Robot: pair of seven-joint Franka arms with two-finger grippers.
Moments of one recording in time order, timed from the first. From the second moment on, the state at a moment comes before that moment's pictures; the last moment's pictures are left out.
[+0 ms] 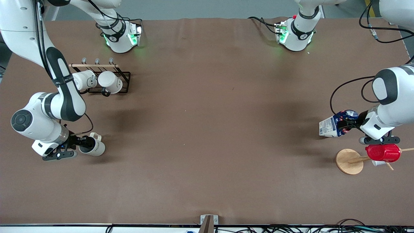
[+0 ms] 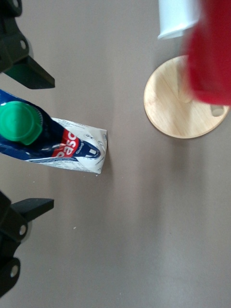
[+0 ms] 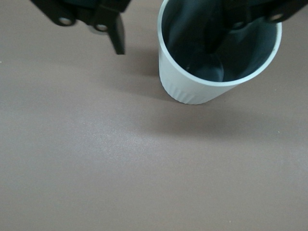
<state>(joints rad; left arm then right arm) 0.02 0.33 0.10 -1.85 -0.02 2.09 0.12 -0.10 0.54 -0.02 -1.83 -0.01 2.42 -0.27</state>
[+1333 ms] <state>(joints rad) 0.02 0.39 0.11 -1.82 -0.02 2.12 0.13 0.13 0.43 0.02 -1.69 0.08 2.08 0.09</state>
